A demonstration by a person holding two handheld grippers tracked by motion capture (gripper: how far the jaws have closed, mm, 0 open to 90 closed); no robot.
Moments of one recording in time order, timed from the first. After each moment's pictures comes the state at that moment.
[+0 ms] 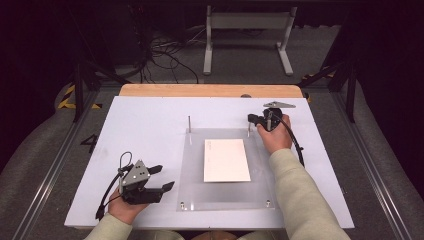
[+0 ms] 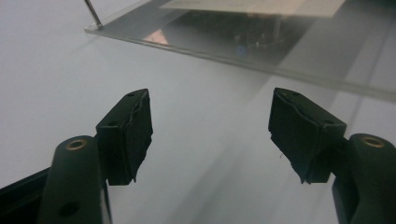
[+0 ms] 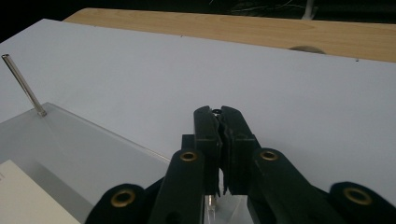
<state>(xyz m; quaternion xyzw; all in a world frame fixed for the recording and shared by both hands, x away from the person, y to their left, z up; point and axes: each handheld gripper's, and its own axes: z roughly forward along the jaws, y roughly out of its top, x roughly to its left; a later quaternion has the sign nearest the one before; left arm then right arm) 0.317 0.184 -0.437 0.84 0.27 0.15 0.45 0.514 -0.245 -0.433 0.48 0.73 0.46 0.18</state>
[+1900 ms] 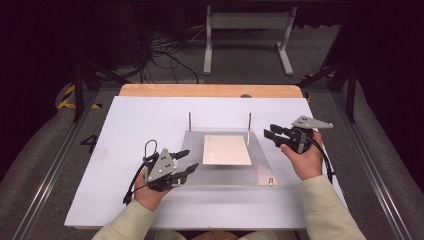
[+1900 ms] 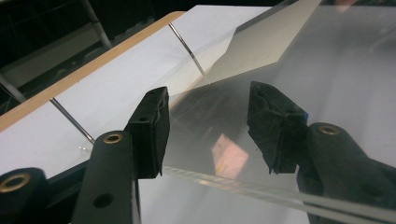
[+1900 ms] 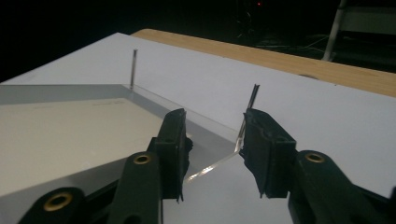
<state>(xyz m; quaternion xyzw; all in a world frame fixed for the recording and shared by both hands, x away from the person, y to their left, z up) 0.337 0.122 -0.403 0.81 0.19 0.22 0.51 0.405 -0.294 -0.387 0.39 0.74 0.51 0.20</state>
